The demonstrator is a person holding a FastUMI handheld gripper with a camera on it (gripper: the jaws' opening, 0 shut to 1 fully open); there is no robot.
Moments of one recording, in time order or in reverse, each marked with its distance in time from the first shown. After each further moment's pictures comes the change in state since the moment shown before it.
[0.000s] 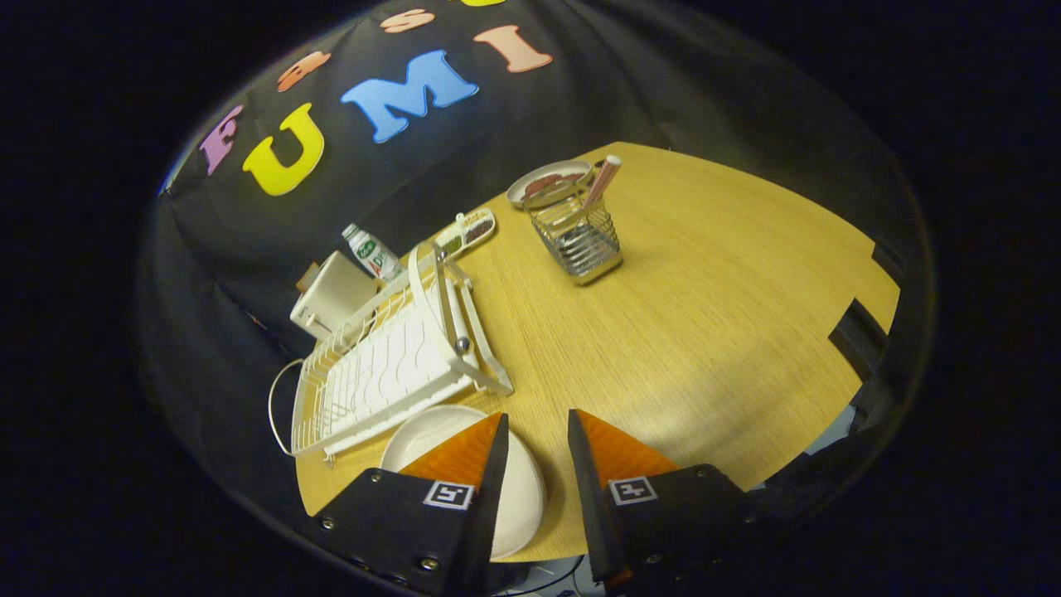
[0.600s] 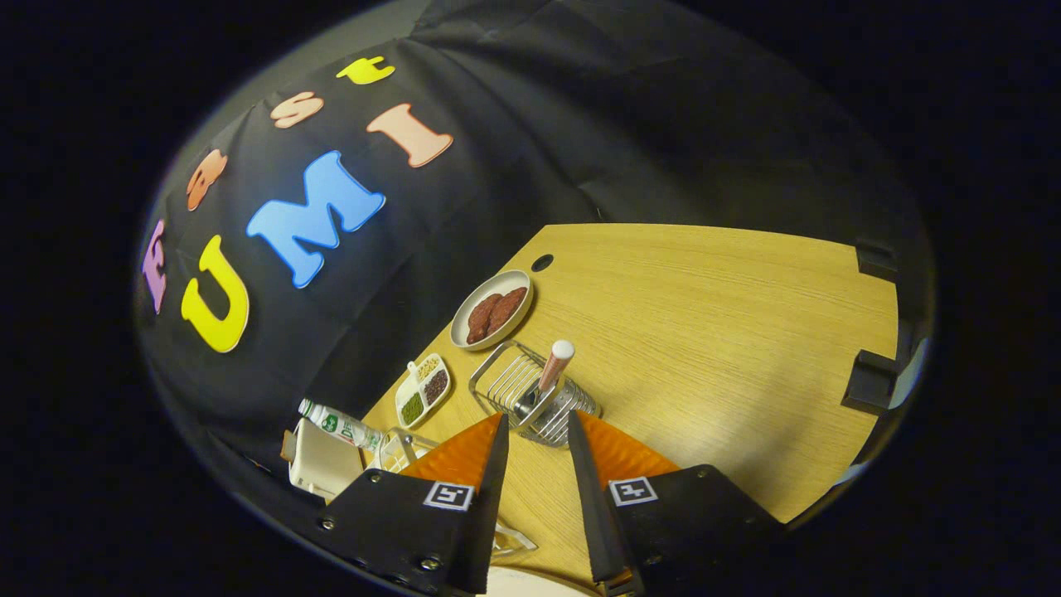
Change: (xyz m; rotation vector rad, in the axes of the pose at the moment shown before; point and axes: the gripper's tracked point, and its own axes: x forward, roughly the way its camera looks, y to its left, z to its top) arm 0.062 -0.035 0.139 0.339 -0.293 -0.141
